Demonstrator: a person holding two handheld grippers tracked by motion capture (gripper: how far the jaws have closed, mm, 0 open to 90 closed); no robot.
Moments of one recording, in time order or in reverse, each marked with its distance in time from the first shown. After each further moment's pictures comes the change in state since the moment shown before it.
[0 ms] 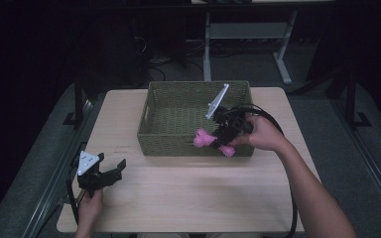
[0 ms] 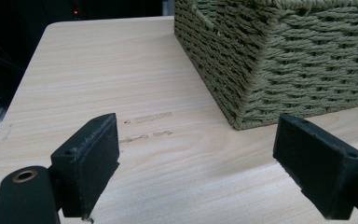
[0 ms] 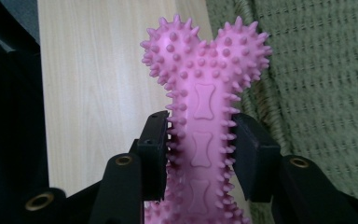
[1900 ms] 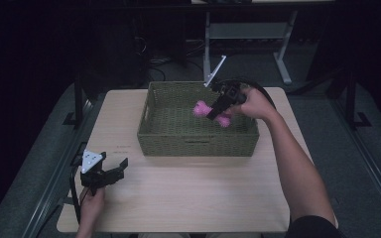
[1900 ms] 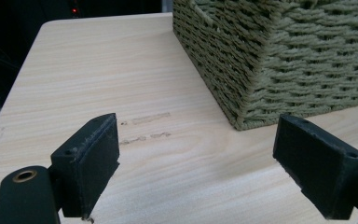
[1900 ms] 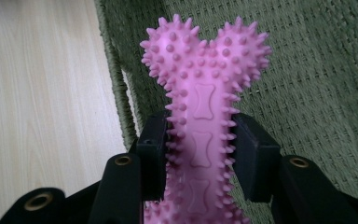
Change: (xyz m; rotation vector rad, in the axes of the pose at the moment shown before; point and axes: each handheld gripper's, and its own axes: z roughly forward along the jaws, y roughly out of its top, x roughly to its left) left arm -0.001 0.001 0.007 0.005 0.005 0.009; right arm -0.090 0.026 -0.009 -0.010 -0.034 0.098
